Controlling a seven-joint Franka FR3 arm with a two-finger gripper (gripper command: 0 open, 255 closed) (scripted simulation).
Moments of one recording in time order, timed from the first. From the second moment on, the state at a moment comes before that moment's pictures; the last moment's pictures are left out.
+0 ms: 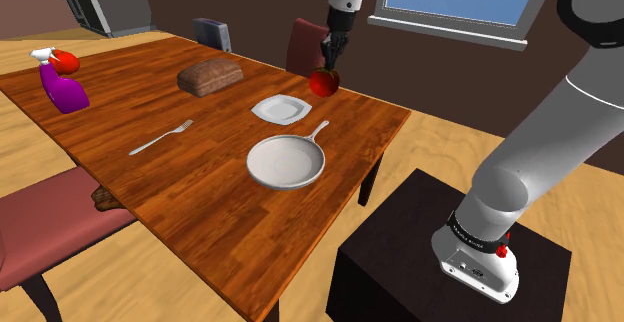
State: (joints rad) arm -0.15 -0.14 0.11 -1.94 0.09 1.93 -0.21
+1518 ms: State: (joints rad) arm -0.25 0.02 -0.01 -1.95 0.11 2.07 -0.45
